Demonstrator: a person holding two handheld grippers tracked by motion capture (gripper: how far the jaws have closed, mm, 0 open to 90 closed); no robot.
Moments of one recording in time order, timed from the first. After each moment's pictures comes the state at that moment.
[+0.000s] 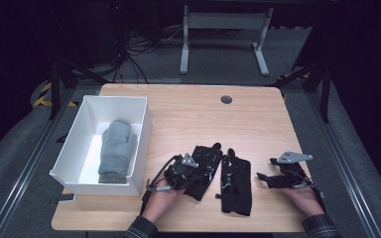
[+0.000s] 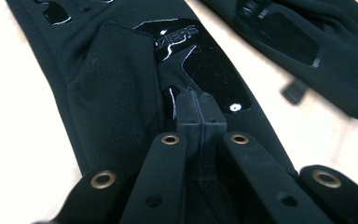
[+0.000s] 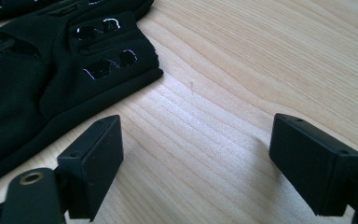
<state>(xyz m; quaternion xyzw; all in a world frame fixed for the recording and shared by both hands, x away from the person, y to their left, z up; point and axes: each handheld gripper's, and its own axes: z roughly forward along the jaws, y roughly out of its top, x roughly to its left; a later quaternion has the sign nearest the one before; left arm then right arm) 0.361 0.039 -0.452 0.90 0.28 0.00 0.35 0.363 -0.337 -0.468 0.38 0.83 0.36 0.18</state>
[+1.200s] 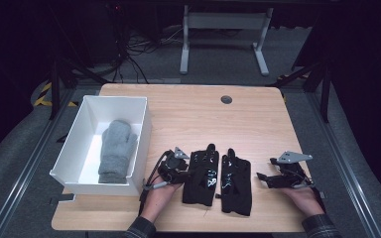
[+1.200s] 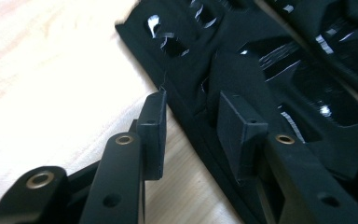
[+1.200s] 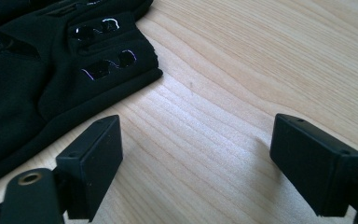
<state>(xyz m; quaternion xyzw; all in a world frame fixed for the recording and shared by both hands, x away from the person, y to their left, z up) 0.379 0.052 -0.460 0.86 0.37 0.05 0.35 0.363 -0.337 -0.469 0.38 0.83 0.36 0.18</state>
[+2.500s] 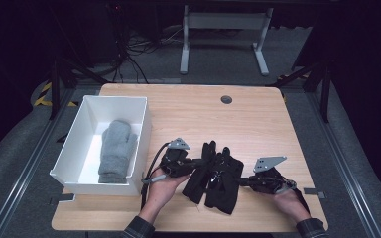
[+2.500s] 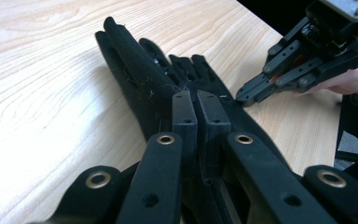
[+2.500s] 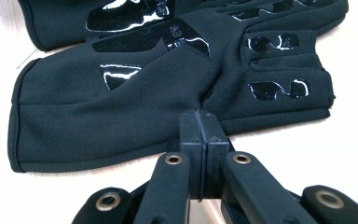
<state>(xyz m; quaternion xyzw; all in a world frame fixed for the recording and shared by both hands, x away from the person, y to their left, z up) 0.375 0.050 -0.411 0.82 0.33 -0.03 0.47 0.351 -0.266 -0.459 0.26 0.89 0.38 0.05</state>
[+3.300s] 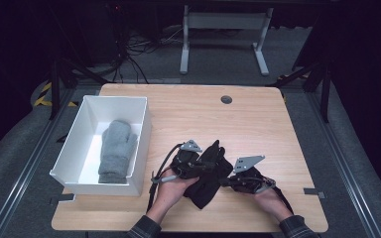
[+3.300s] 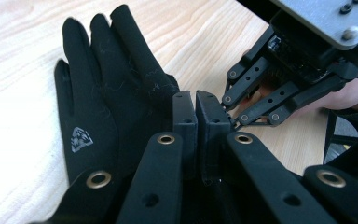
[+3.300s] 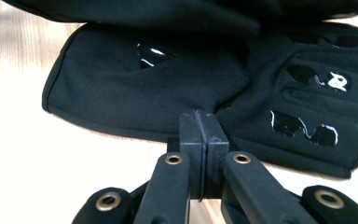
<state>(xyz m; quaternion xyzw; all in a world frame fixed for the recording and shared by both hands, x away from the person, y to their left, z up) 0.374 0.023 -0.415 0.84 0.30 -0.04 0.46 0.355 -0.211 -0.462 0.23 0.89 0.39 0.04</state>
